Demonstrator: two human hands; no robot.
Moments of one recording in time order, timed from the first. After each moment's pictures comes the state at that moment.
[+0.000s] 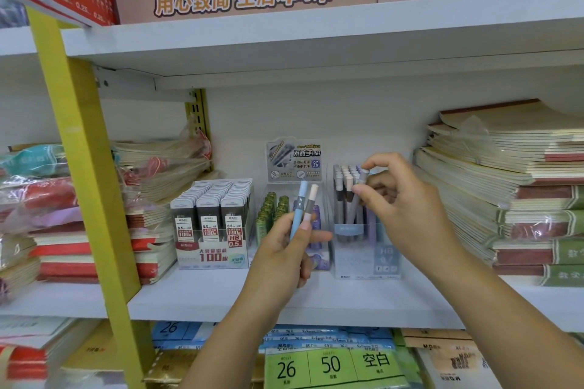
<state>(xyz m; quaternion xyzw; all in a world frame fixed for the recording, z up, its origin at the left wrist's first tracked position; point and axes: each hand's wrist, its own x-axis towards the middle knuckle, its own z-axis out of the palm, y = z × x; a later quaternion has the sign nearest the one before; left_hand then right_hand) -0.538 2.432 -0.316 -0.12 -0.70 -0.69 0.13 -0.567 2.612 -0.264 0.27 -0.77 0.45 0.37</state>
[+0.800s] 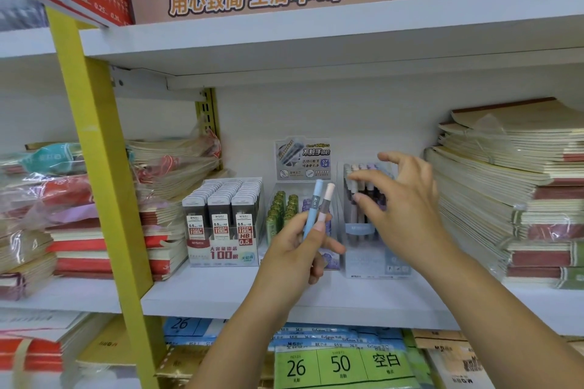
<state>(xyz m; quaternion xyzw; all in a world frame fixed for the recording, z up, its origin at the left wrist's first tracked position) -0.537 2.429 -0.316 -0.15 -0.69 -0.69 0.12 -0.584 2.601 -0.274 0.17 -0.84 0.24 0.45</state>
